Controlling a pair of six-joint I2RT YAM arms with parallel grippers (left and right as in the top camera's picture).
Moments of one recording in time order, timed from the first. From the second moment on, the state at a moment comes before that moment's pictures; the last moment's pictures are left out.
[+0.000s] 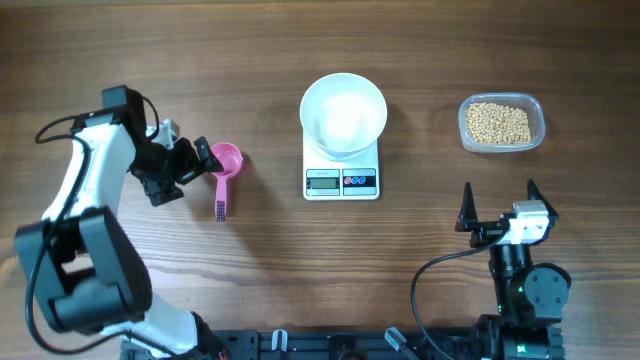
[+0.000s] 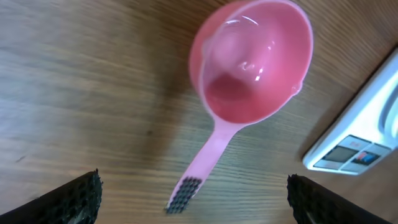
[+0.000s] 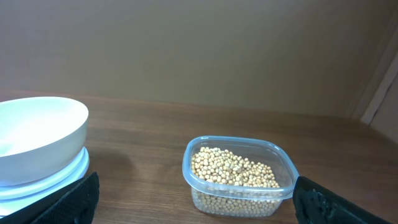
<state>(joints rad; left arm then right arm) 0.23 1.78 1.21 -1.04 0.37 -0.18 -0.07 0.02 0.01 0.00 -0.08 -0.09</state>
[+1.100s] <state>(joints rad) 0.23 1.94 1.21 -1.04 0.52 0.06 -0.07 0.02 0.01 0.00 -0.08 -0.09</state>
